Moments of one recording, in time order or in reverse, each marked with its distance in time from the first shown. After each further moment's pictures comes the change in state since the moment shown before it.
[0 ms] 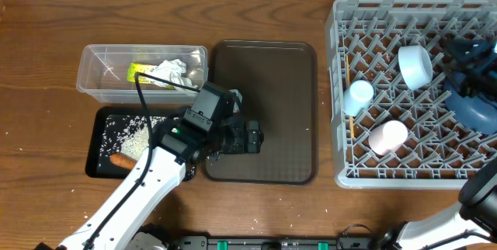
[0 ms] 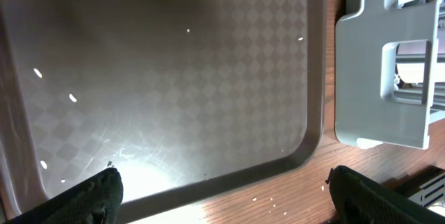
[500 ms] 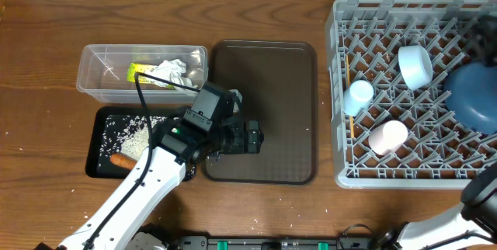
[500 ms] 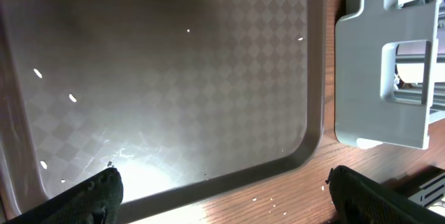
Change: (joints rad) left arm 0.000 0.000 0.000 0.000 0.000 0.000; right arm -0.038 0.002 0.001 0.780 -0.370 0.555
